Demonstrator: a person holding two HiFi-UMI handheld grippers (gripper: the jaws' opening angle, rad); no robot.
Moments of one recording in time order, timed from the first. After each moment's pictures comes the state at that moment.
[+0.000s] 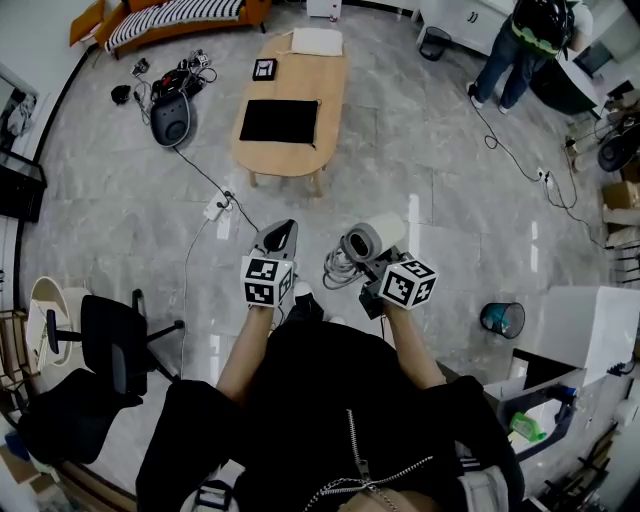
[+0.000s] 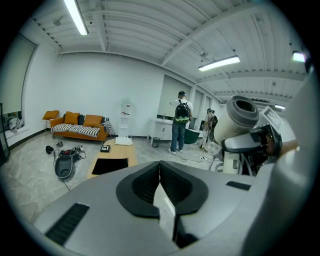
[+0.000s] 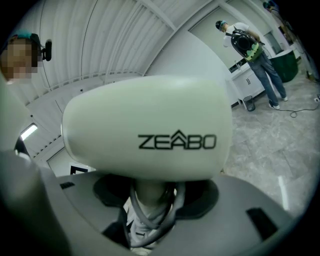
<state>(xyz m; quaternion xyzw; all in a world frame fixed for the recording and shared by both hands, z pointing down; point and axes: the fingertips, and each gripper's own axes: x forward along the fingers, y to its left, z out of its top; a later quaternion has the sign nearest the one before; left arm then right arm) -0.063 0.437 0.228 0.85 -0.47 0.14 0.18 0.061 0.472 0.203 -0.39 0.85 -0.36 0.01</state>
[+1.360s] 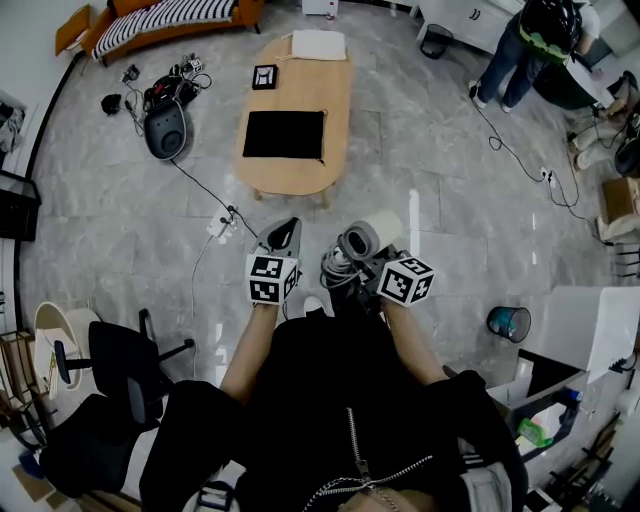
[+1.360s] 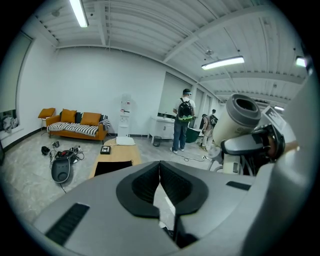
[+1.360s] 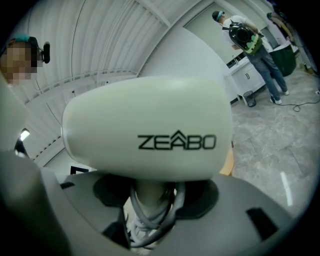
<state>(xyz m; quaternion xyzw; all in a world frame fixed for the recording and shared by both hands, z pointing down) -0.100 0.327 0.249 0.86 -0.45 0.15 0.19 0.010 0.365 0.224 -0.40 0.83 -0.38 0.02</state>
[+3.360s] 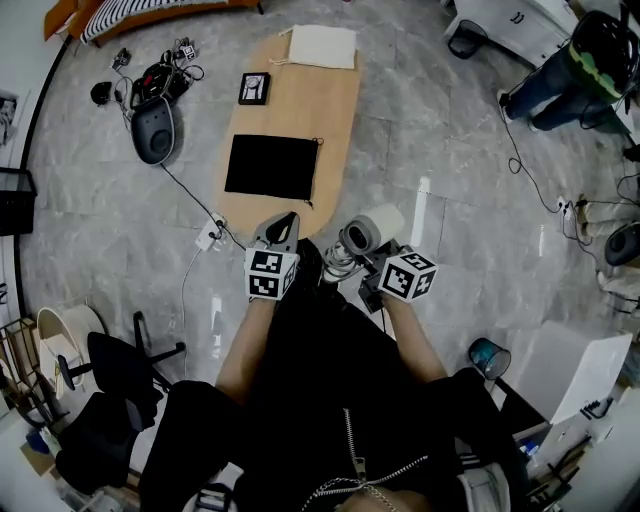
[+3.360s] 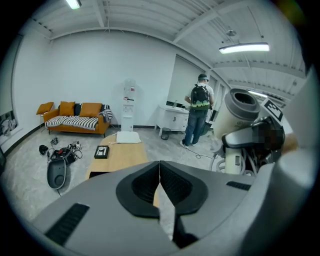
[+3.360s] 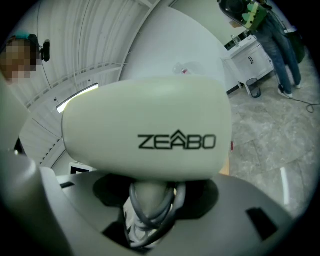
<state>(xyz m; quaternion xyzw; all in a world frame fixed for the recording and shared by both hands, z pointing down) -0.024 0.057 0.297 0.82 -0.47 0.21 0.22 0.095 0.082 0.268 -0.36 0.82 -0.44 -0.02</state>
